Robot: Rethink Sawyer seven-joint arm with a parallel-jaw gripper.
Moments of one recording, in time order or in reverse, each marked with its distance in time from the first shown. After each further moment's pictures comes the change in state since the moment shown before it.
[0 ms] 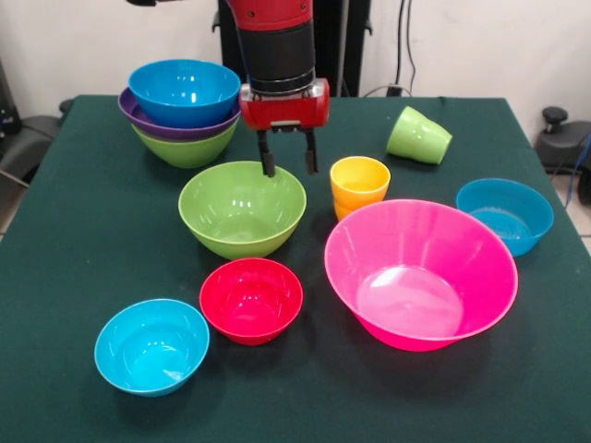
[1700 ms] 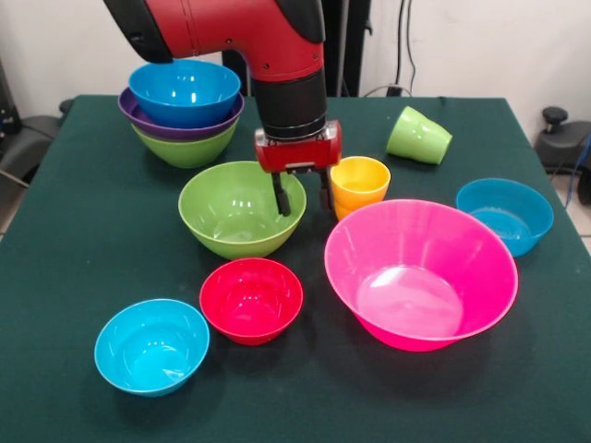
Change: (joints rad) arm 0.020 0.131 0.024 -0.108 -0.079 0.000 0.000
